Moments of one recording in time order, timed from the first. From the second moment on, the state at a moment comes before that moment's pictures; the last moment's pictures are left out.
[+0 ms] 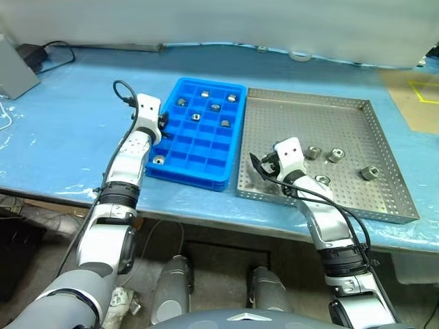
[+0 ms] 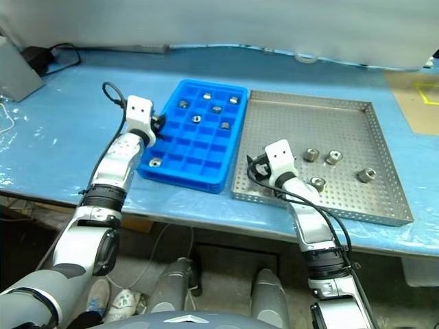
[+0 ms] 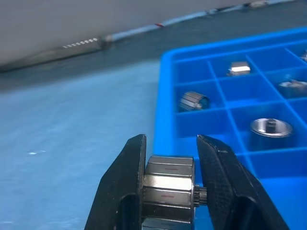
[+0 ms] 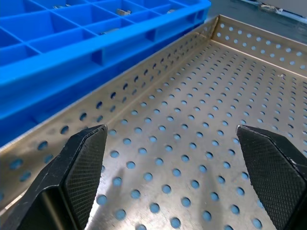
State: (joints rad) left arm -0.80 0.26 0.08 0.60 0.02 0.20 -0.21; right arm -0.29 -0.27 0.06 -0.05 0.02 0.35 0.27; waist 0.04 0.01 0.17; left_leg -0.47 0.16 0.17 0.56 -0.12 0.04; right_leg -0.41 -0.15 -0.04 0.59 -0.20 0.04
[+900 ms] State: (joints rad) left arm -1.19 0.13 0.04 1.03 -0.09 -0.08 -0.69; right arm -0.27 -0.16 -0.27 -0.38 0.48 0.48 0.24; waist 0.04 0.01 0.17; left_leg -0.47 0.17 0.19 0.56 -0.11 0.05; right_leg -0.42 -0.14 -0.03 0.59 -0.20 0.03
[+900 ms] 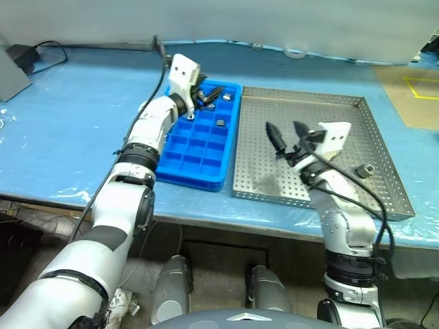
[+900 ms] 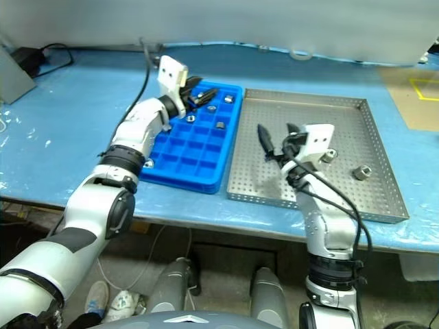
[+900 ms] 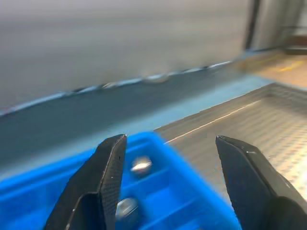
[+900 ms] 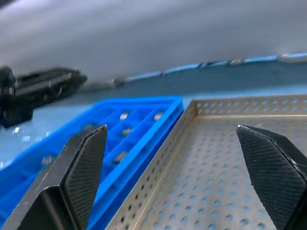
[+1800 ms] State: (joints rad) left arm -1.27 -0.17 -0.17 1.32 0.12 -0.16 -0.82; right arm 0.19 -0.44 -0.68 -0.83 0.95 0.61 -0.03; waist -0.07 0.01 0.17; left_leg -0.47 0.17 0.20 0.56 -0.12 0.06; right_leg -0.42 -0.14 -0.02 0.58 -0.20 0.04
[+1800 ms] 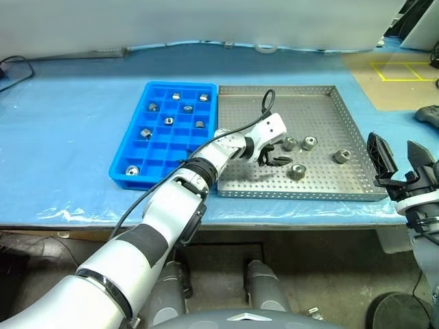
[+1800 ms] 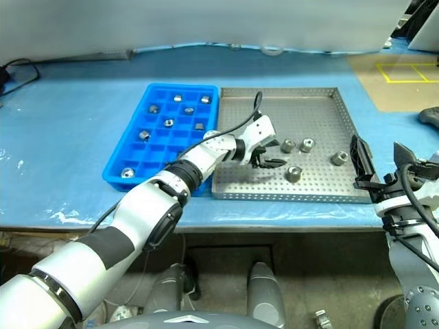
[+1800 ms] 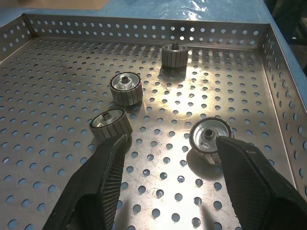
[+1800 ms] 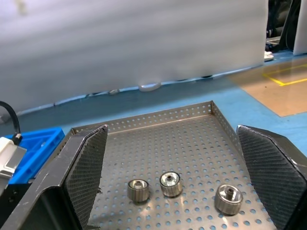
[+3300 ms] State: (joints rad) left arm -1.17 -0.17 -0.27 1.32 0.22 -0.08 -0.62; right arm 0.42 -0.40 -0.50 -0.95 0.76 0.52 -0.11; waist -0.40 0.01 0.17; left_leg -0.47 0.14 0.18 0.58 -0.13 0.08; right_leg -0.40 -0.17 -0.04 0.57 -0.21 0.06
